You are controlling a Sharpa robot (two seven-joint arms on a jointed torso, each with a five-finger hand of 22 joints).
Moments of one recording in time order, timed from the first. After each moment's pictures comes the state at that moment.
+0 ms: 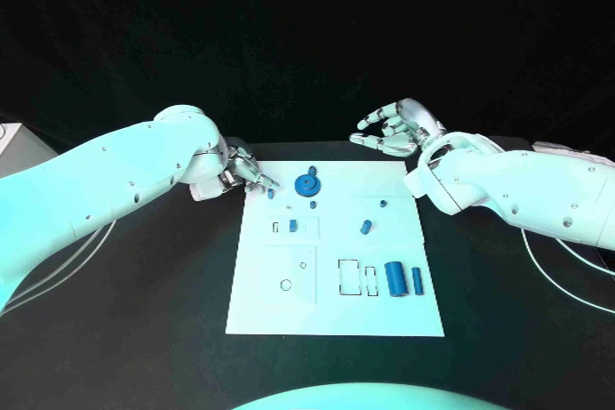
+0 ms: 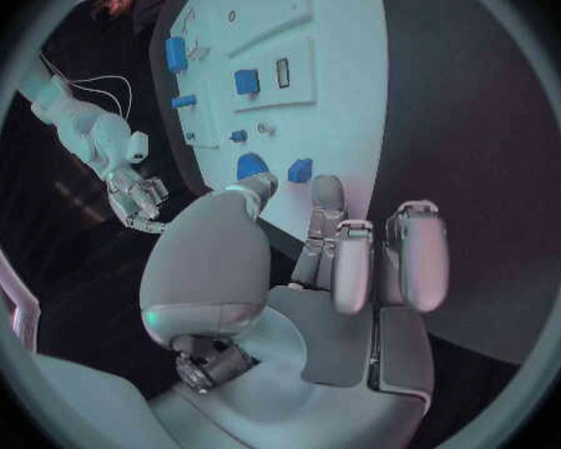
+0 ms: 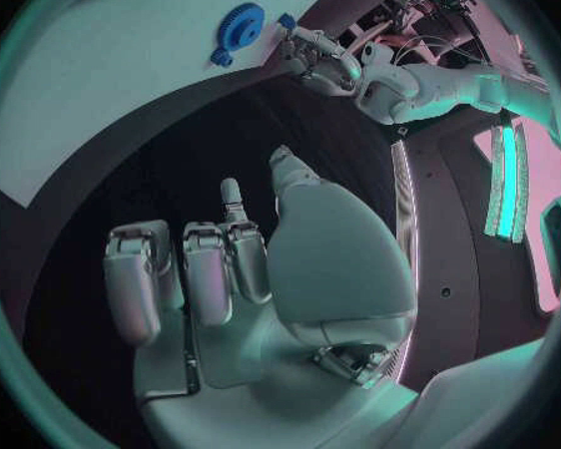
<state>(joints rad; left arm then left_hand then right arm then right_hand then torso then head) 1.38 -0.41 -0.03 0.95 -0.94 0.35 -0.48 1.13 -0.19 0.32 0.29 0.29 0.82 0.12 0.54 0.71 1.07 0.04 0.99 0.72 1.46 -0.02 1.56 1.31 0.05 1.44 0.08 1.44 1.31 1.34 -0.84 -0.14 1.41 -0.80 -0.62 0.08 1.31 -0.16 0.13 0.29 0.10 0.93 0.15 0.17 0.36 1.46 0.07 1.49 1.31 1.46 -0.01 1.54 1.31 0.01 1.47 0.09 1.55 1.31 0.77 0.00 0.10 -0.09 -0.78</state>
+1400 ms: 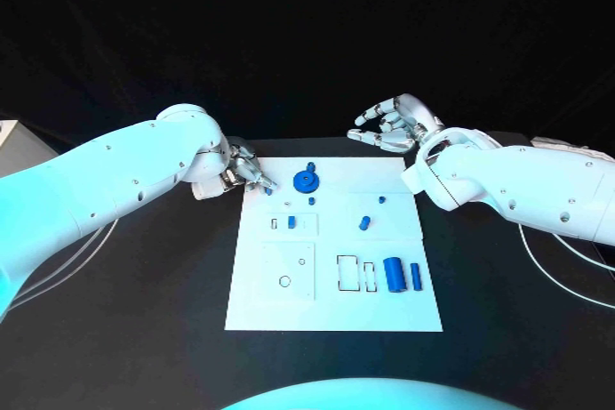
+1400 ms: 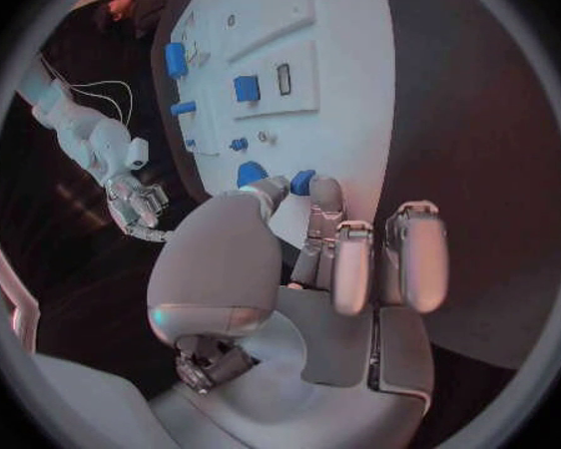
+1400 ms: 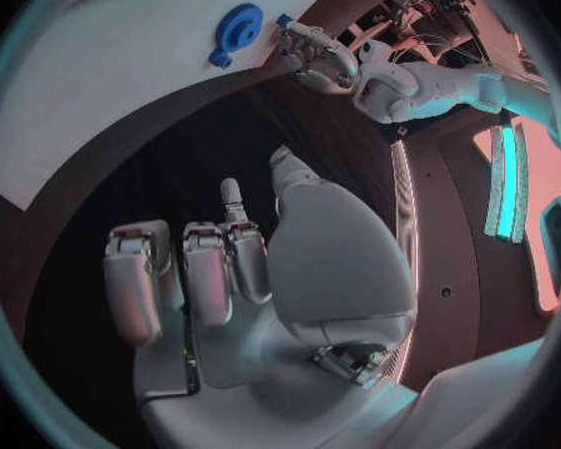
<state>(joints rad) 1.38 -0.39 -0.04 0.94 -0.94 0.36 -0.47 1.23 -0.12 0.36 0.28 0.29 0.86 0.09 0.56 0.69 1.10 0.02 1.02 0.73 1.47 -0.03 1.56 1.31 0.05 1.44 0.07 1.44 1.31 1.34 -0.83 -0.14 1.41 -0.80 -0.62 0.08 1.31 -0.15 0.12 0.29 0.11 0.93 0.15 0.17 0.36 1.46 0.07 1.49 1.31 1.46 -0.01 1.54 1.31 0.01 1.47 0.09 1.55 1.31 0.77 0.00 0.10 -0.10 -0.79</state>
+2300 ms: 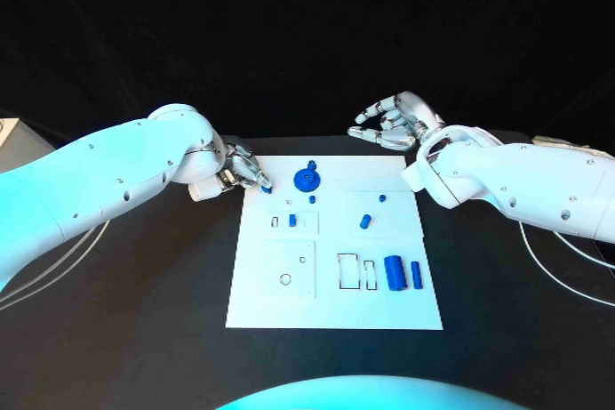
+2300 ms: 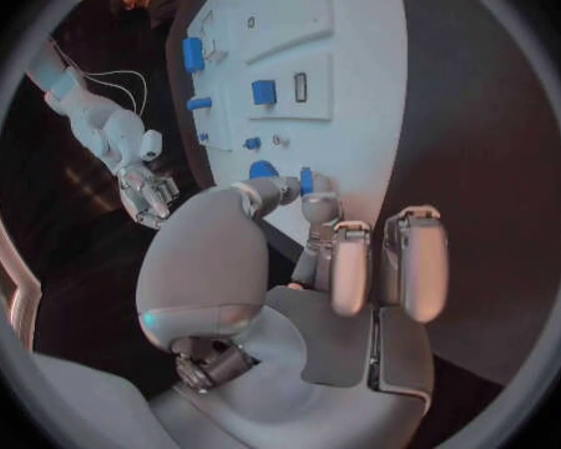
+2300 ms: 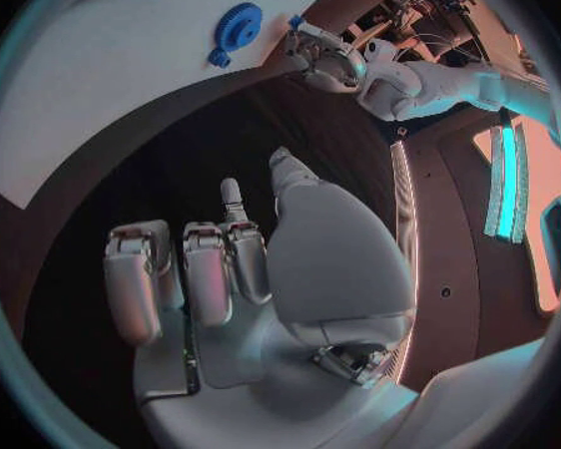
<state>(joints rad) 1.38 -0.45 -0.04 1.01 -0.86 0.32 -0.47 1.14 -0.16 0.74 0.16 0.34 0.85 0.09 0.68 0.68 1.24 -0.01 1.14 0.85 1.47 -0.06 1.57 1.31 0.05 1.47 0.05 1.47 1.31 1.34 -0.83 -0.14 1.41 -0.80 -0.62 0.08 1.31 -0.15 0.12 0.29 0.14 0.93 0.15 0.17 0.36 1.46 0.07 1.49 1.31 1.46 -0.01 1.54 1.31 0.01 1.47 0.09 1.54 1.31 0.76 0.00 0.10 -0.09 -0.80</state>
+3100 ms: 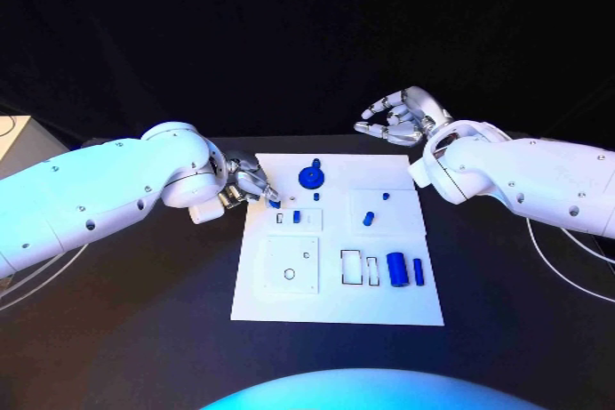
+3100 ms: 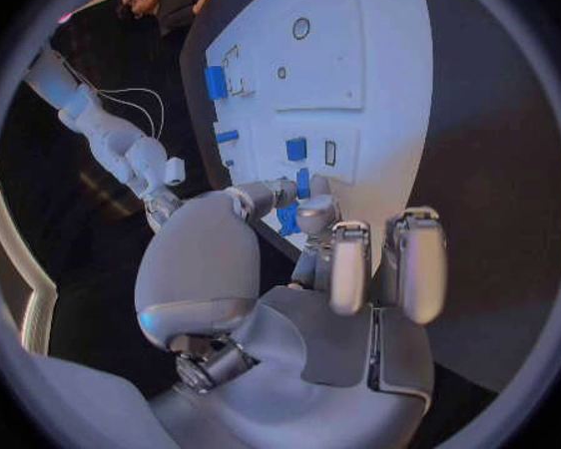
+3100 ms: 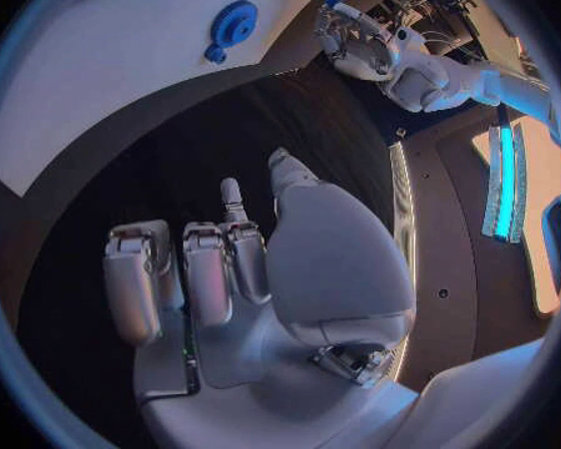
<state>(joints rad) 1.36 -0.61 -0.07 1.35 -0.84 0.19 -0.52 1.06 -0.16 0.78 0.13 0.39 0.86 0.09 0.72 0.72 1.29 -0.02 1.18 0.91 1.47 -0.07 1.57 1.31 0.05 1.47 0.04 1.48 1.31 1.34 -0.84 -0.15 1.40 -0.80 -0.61 0.08 1.31 -0.14 0.11 0.29 0.16 0.93 0.15 0.17 0.36 1.46 0.07 1.49 1.31 1.46 -0.01 1.54 1.31 0.01 1.47 0.09 1.54 1.31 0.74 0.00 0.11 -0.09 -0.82</state>
